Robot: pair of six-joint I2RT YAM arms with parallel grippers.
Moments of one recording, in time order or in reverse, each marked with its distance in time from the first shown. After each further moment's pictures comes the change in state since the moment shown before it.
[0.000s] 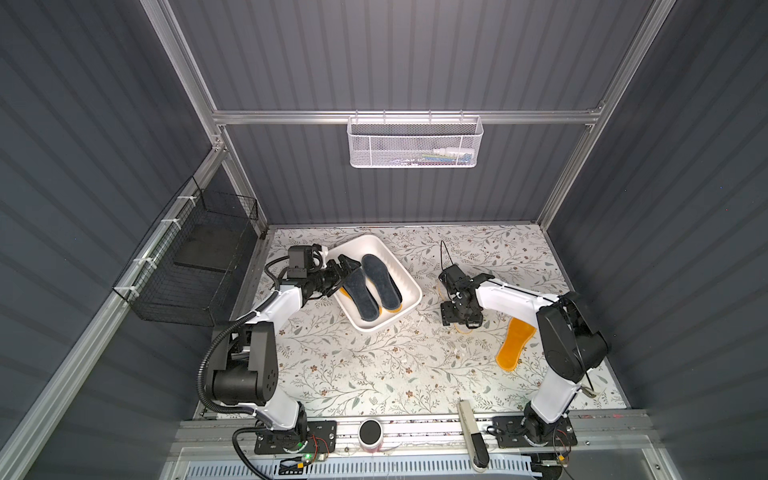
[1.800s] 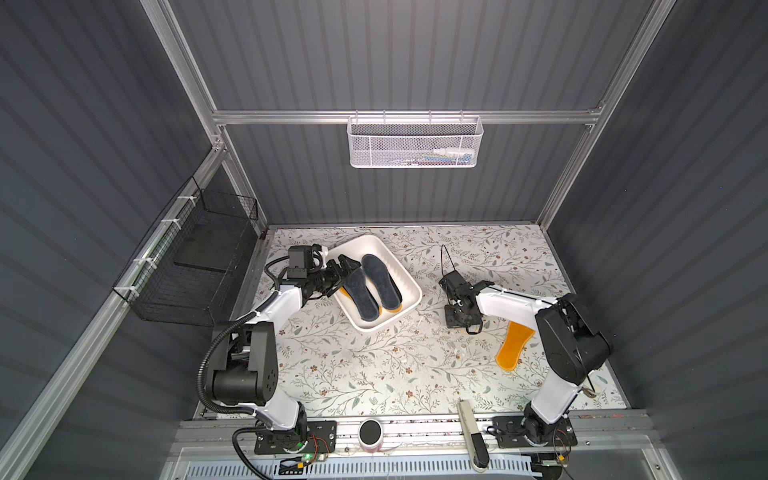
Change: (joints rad) left arm 0.000 0.000 0.000 -0.001 -0.002 0.000; right arm 0.006 -0.045 -0.109 0.121 0.003 0.019
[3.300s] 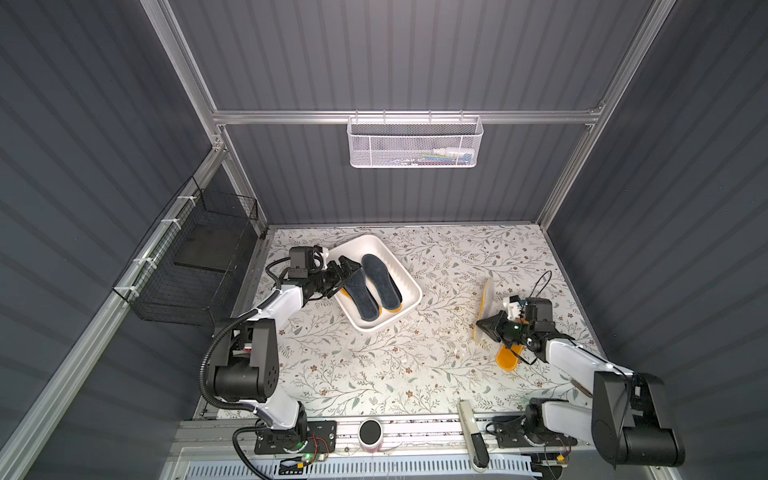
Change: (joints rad) left arm 0.000 0.021 0.000 -0.001 0.001 0.004; right arm -0.580 -0.510 -0.632 0.634 -0.876 0.269
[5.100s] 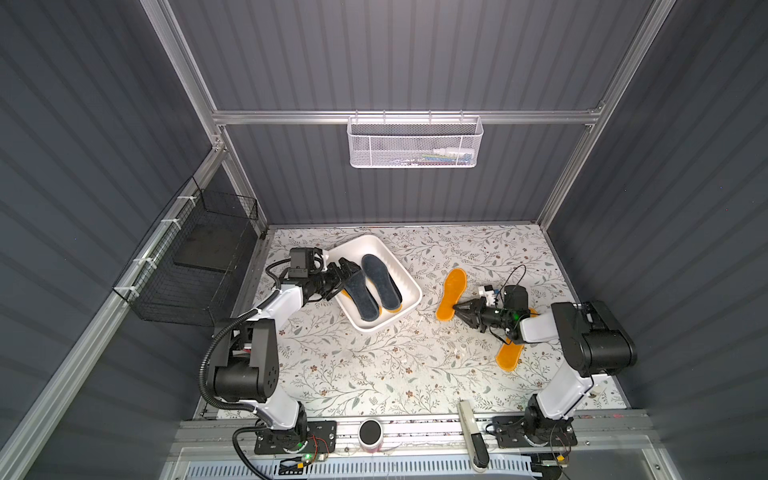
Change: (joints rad) left arm 0.000 0.000 0.006 -0.052 -0.012 0.011; right arm 0.110 0.491 0.134 0.503 -0.180 0.258
